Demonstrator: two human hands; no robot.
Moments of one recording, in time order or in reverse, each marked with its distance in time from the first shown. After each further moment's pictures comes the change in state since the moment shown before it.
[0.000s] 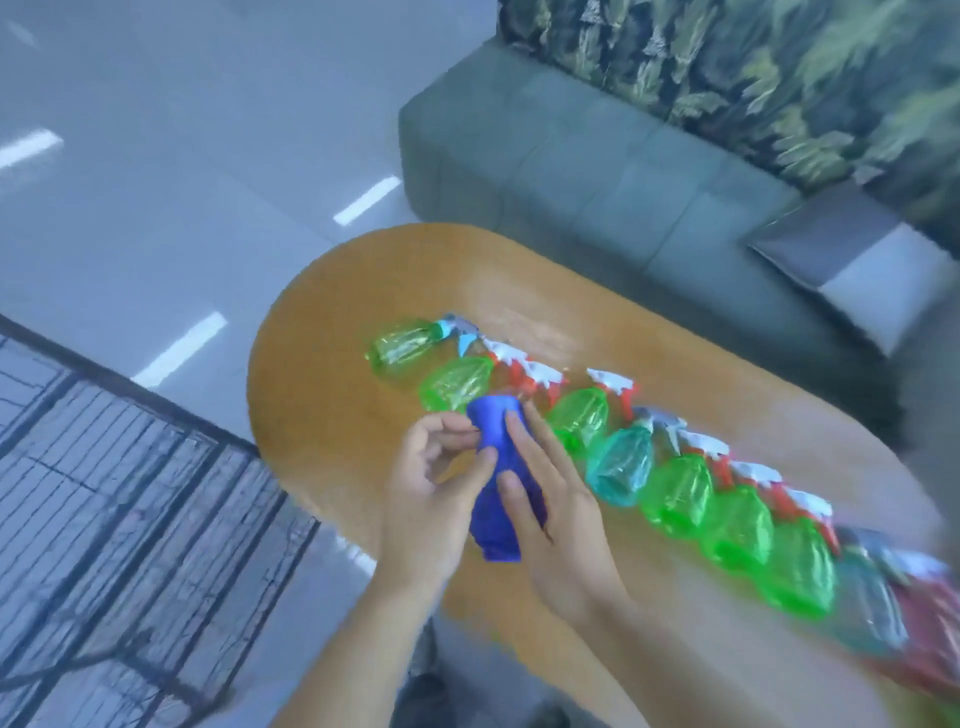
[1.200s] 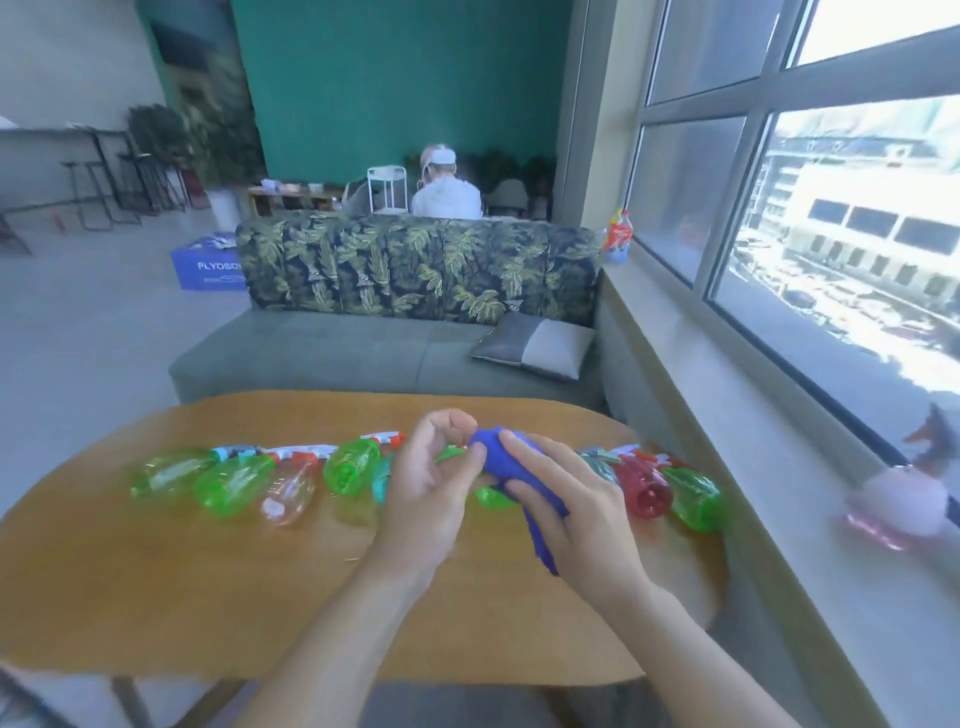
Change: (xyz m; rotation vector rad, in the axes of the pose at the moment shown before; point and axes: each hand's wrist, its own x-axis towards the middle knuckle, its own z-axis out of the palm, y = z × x) left_hand -0.211 -0.076 0.136 -0.130 -0.784 0.403; right_hand -0.276 0.107 -0.124 -0.386 0.816 -0.470
